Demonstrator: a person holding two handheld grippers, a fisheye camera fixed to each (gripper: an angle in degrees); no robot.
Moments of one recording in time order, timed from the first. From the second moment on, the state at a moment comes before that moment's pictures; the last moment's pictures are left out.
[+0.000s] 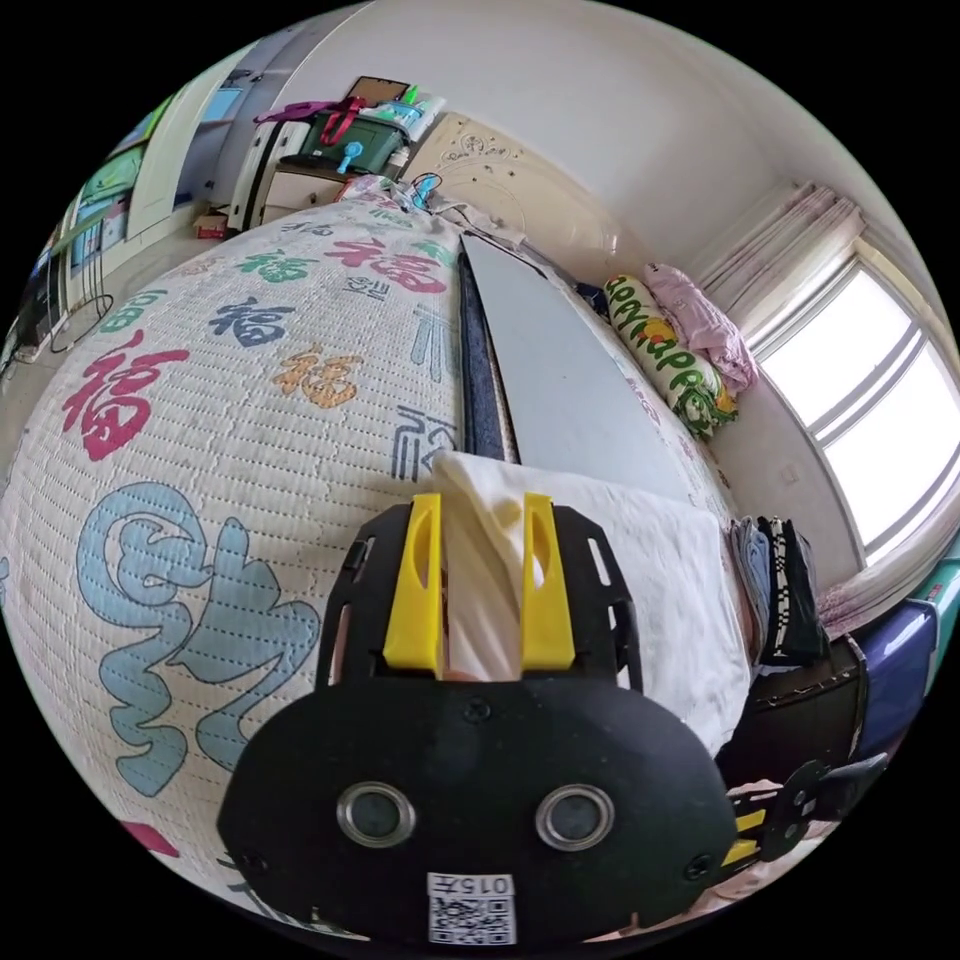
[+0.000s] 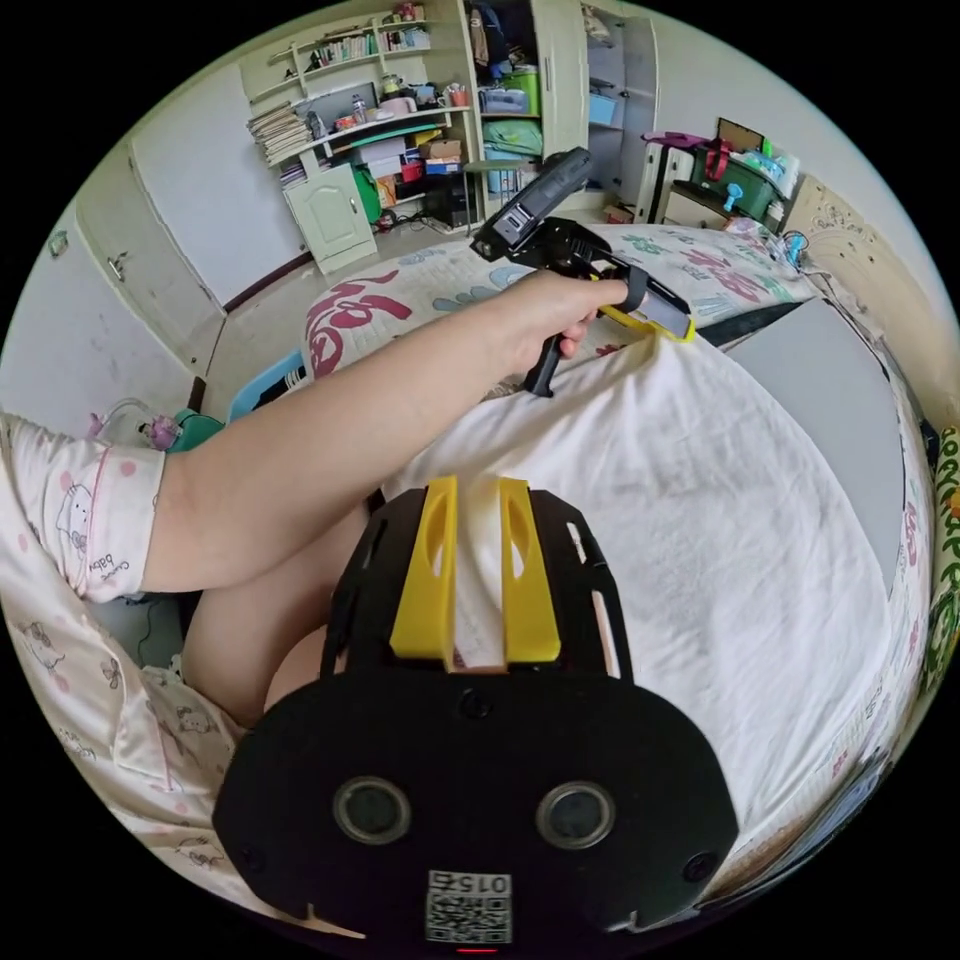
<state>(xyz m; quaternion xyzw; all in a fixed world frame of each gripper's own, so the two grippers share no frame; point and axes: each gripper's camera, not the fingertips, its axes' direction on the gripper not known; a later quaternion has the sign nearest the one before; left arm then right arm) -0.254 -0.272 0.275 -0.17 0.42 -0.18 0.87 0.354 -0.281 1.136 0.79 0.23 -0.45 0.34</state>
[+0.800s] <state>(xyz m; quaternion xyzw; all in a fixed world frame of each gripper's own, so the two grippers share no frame) -0.222 -0.338 0.221 -0.17 0.36 -0.11 0.91 0.424 -0.248 1.145 0.77 0.22 -0.47 0.38</state>
